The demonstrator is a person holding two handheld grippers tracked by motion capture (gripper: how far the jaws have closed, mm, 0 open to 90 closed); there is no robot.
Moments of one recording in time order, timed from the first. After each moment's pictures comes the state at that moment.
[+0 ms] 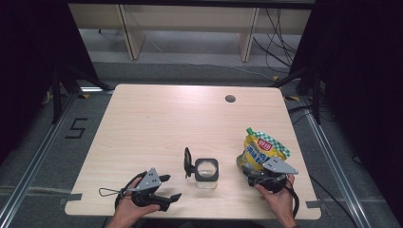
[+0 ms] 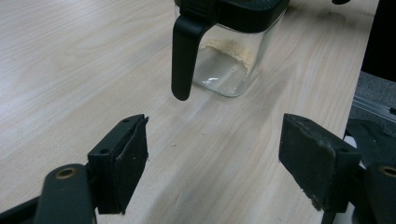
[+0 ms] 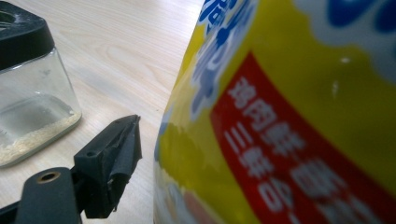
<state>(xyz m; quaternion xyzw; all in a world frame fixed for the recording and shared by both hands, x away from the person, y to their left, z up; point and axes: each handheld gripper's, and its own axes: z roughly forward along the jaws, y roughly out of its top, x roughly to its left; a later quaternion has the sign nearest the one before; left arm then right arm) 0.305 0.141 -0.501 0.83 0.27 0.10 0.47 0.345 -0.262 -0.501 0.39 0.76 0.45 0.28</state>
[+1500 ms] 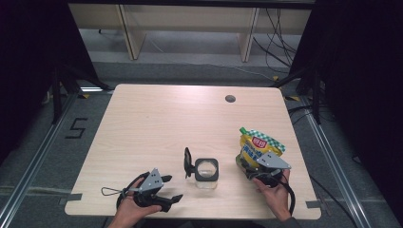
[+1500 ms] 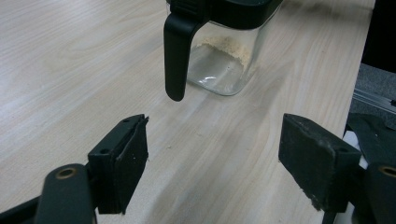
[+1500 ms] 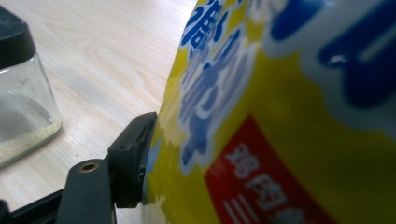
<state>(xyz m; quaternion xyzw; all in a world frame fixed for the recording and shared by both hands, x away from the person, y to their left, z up) 0.305 0.136 -0.502 0.84 0.26 0.11 0.47 0.359 -0.251 -0.492 0.35 0.77 0.42 0.33</state>
